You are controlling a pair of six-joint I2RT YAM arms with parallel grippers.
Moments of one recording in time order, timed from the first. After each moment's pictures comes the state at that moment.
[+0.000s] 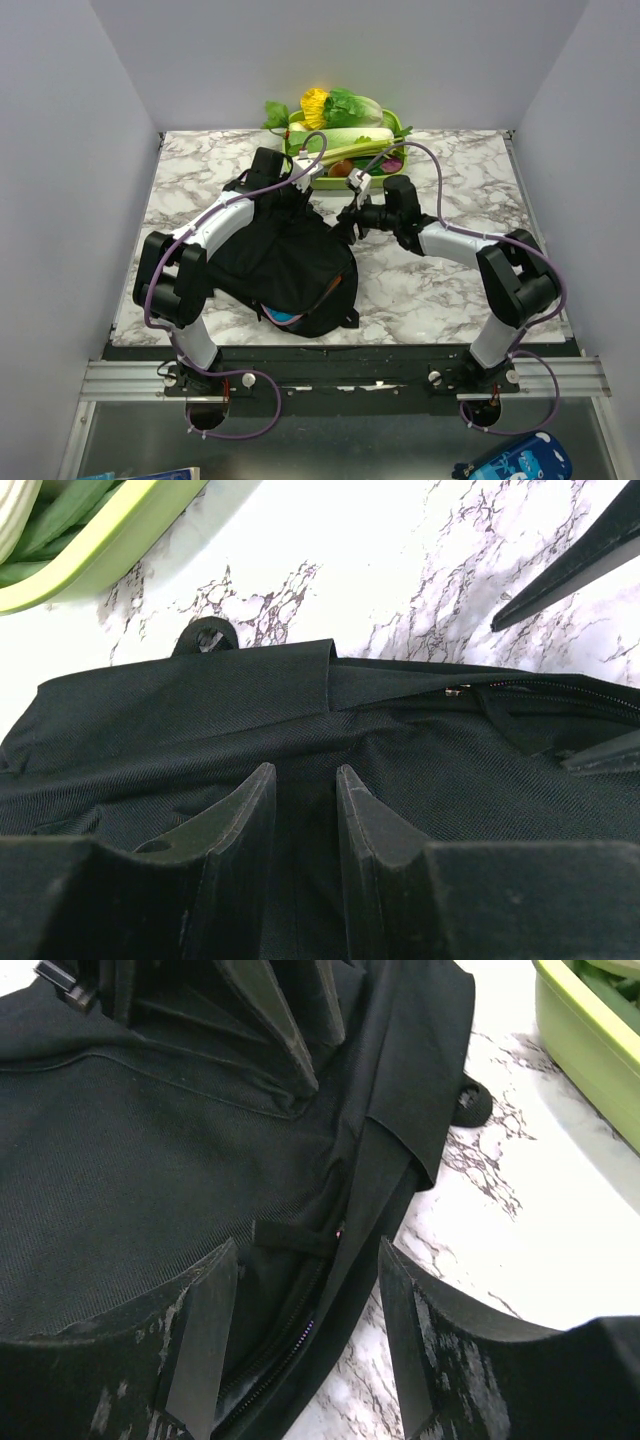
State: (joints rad) left arm -0.37 1.72 1.28 -0.37 0.40 0.32; right arm 0.52 1.73 0.97 0.34 -0.63 -0.07
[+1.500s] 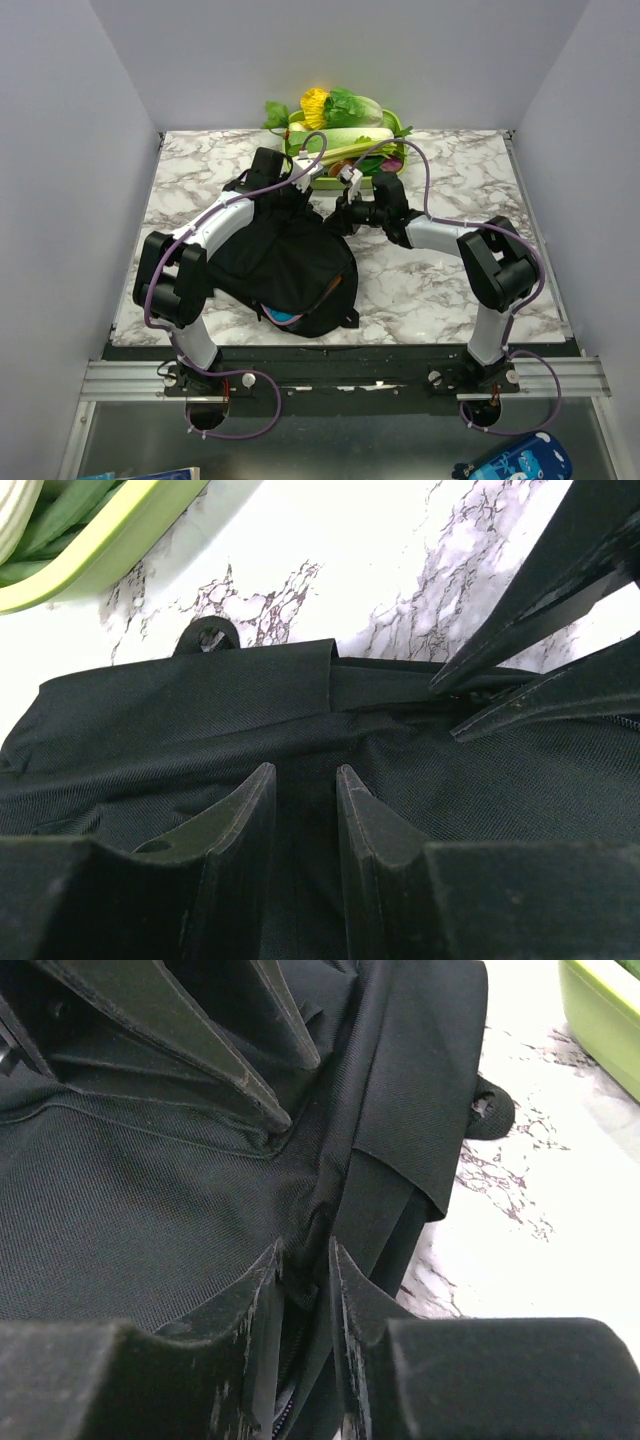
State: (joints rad) left arm -0.37 1.72 1.28 -0.37 0.39 0.32; right arm 0.54 1.87 1.07 0.38 -0.64 0.04
